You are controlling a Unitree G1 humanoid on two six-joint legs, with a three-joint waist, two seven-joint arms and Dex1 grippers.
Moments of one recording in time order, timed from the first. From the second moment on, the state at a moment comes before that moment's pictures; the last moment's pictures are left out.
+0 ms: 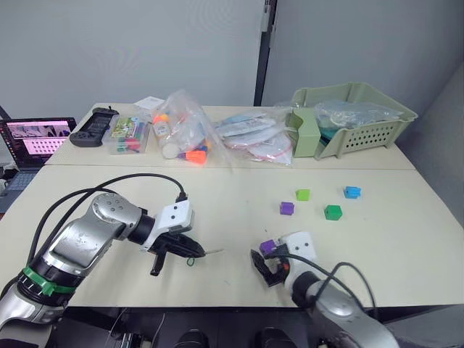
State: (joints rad) left arm -0.50 0.92 -0.25 -0.28 -0.34 0.64 -1.38; right arm 0.10 -0.39 0.17 -0.79 0.35 0.81 0.16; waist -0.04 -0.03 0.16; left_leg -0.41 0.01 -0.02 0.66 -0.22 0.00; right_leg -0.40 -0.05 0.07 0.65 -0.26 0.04
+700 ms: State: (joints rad) left arm -0.46 0.95 -0.25 -0.41 -0.36 0.72 -1.31; right arm -0.54 -0.71 0.35 0.15 0.21 0.02 1.36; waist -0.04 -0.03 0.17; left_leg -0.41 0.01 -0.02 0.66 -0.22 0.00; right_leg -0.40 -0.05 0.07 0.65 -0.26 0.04
